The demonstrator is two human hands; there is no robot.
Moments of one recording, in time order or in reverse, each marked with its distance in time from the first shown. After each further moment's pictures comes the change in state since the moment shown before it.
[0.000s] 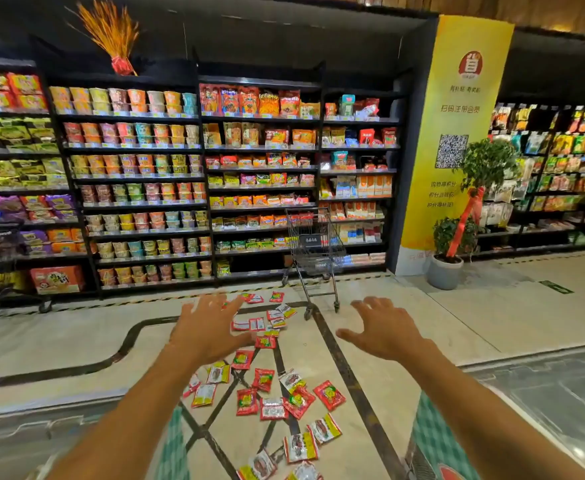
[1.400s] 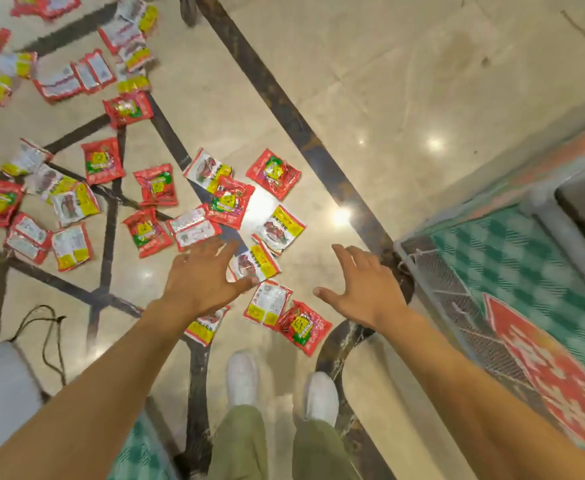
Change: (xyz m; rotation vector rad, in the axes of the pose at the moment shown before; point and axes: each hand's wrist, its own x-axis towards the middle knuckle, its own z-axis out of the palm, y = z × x) left_hand 0.462 0.160 0.790 -0.035 -0.799 0.373; right_hand 0.380 0.204 0.755 0.309 -0.619 0.368
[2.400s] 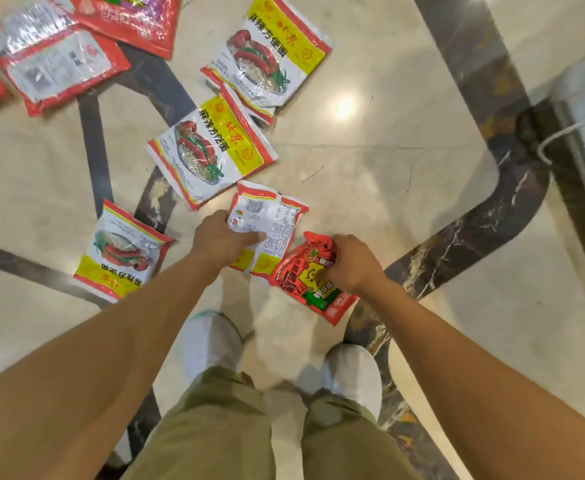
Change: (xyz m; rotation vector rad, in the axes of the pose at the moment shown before) left_hand 0.220 -0.020 0.496 -1.008 -0.259 -0.509; right_hand 0.195 0.069 0.486 0.395 -0.433 0.285
